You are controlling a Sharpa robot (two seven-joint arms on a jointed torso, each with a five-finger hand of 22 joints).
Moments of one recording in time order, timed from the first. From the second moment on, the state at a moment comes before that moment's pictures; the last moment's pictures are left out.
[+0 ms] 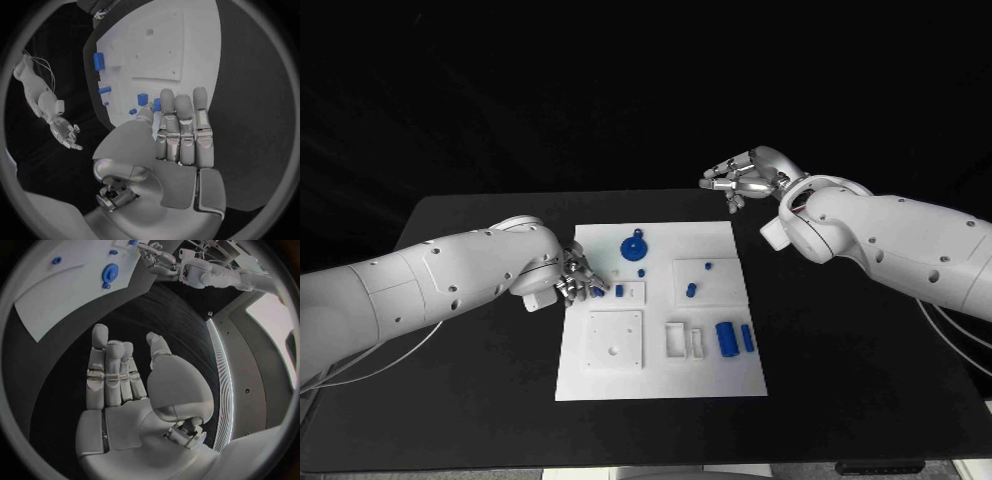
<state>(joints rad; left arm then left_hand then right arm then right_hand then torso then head) 1.34 -0.56 -0.22 1.16 -0.83 0.09 -0.55 1.25 0.13 -0.02 0.01 0.34 1.20 0.00 0.07 1.03 1.41 -0.06 0.58 0.42 1.22 -0.09 1.02 0.53 0.01 1.29 -0.11 0.11 1.31 1.26 -0.73 0.03 1.25 -0.79 -0.35 0.07 1.21 -0.01 -0.15 -0.04 0.59 0.99 0.12 0.07 0.07 1.09 0.01 0.93 0.80 1.33 -0.05 0.84 0.98 0.09 1.43 -0.06 0.08 1.28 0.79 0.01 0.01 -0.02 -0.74</state>
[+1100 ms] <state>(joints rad) 1.34 -0.54 -0.22 1.16 -0.98 0.12 -0.53 1.26 0.13 -0.04 -0.01 0.34 1.20 0.00 0.06 1.01 1.42 -0.06 0.58 0.43 1.22 -0.09 1.02 0.53 0.01 1.28 -0.11 0.13 1.31 1.26 -0.73 0.03 1.24 -0.79 -0.34 0.07 1.21 -0.01 -0.15 -0.03 0.59 0.98 0.12 0.07 0.07 1.09 0.01 0.93 0.80 1.33 -0.05 0.84 0.98 0.09 1.43 -0.06 0.08 1.28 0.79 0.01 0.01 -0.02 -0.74</state>
